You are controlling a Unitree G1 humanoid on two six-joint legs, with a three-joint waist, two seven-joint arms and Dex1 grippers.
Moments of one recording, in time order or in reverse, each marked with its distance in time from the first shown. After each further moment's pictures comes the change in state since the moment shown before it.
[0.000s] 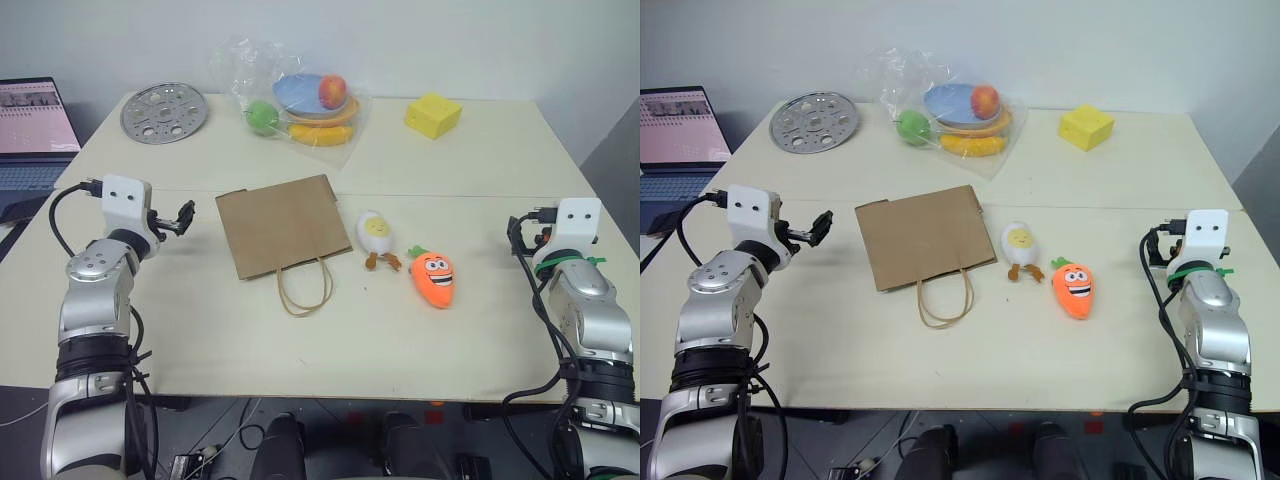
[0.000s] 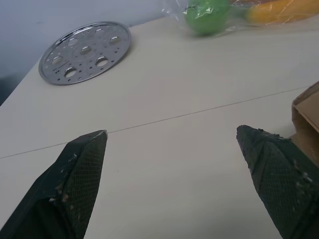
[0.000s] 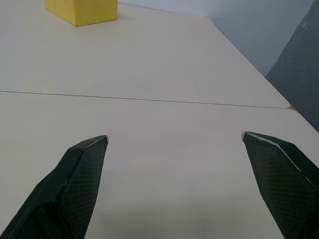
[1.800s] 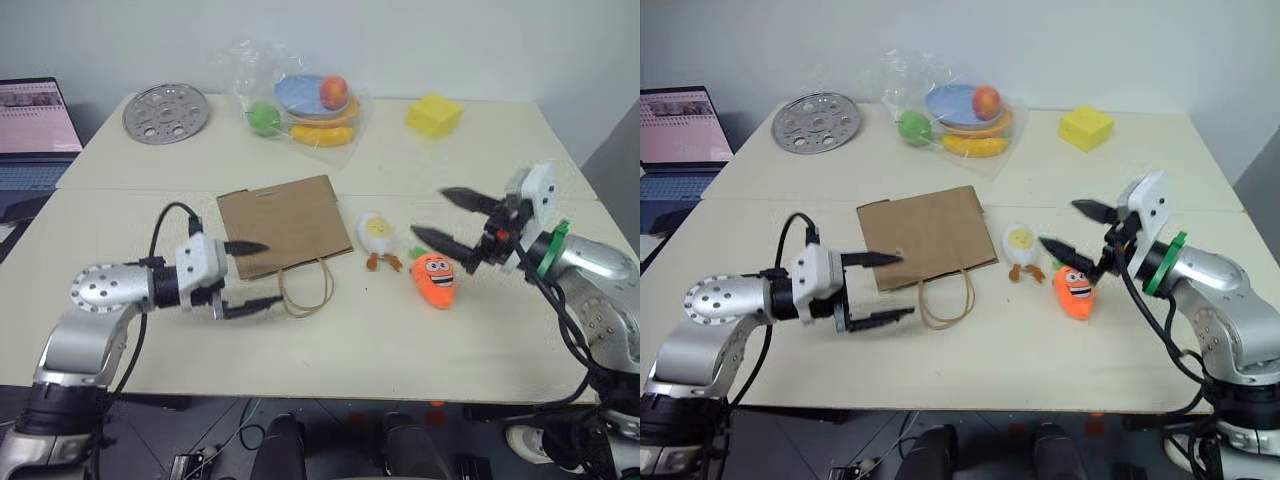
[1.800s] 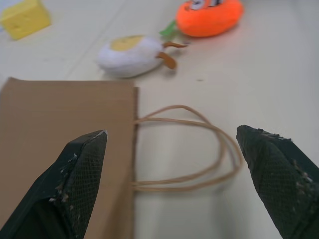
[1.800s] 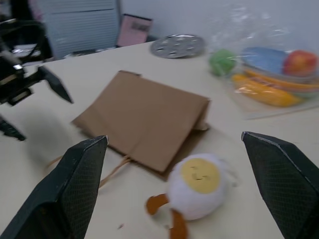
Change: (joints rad) left arm 0.327 0.188 -0.224 -0.507 -0.165 -0.223 -0.825; right arm 0.080 -0.215 0.146 -0.590 0.517 0.226 0.700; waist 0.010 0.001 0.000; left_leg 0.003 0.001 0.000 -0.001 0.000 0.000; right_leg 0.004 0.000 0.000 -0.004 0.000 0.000
